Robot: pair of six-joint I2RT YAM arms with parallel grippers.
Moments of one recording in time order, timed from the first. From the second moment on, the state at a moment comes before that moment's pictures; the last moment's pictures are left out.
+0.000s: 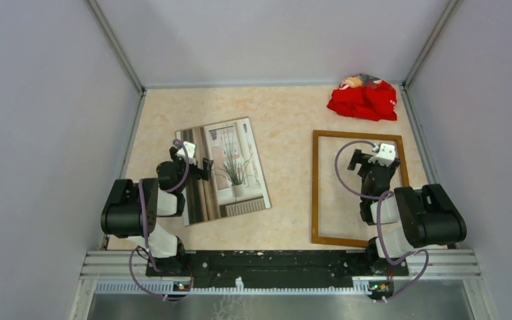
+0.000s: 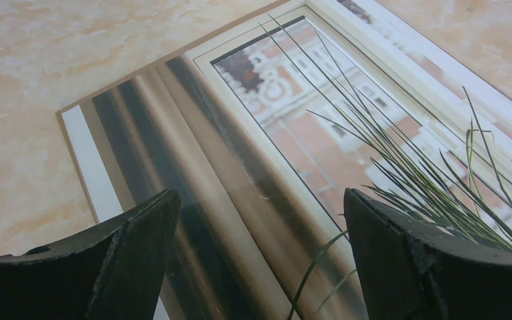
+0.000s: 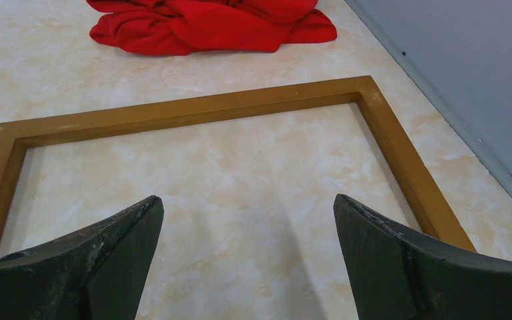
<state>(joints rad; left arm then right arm) 0.03 1.57 0.25 1.13 0.37 0.13 0.10 1.47 0.14 1.22 0.38 0.04</state>
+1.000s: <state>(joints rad) 0.10 1.35 0.96 -0.05 0.46 0.10 0.19 0.81 0.48 0.33 0.27 0.58</state>
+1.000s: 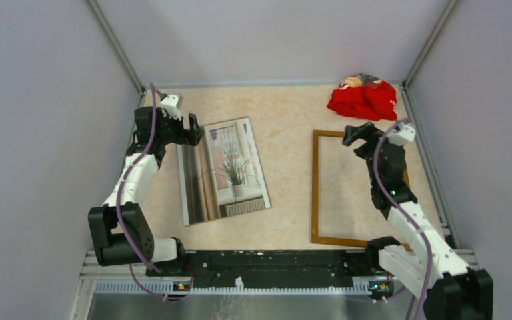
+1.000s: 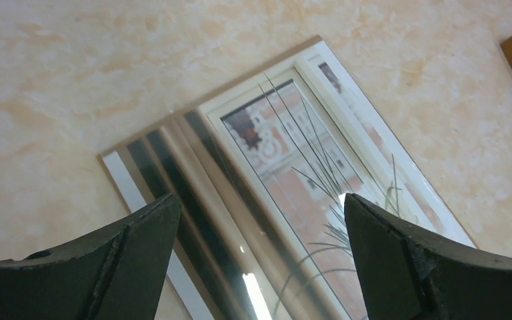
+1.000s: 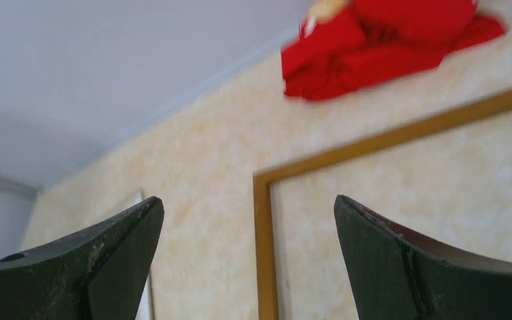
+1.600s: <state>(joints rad) 0.10 1.39 1.12 -0.44 0.53 0.12 0.52 1.52 0.91 -0.35 0.40 0.60</state>
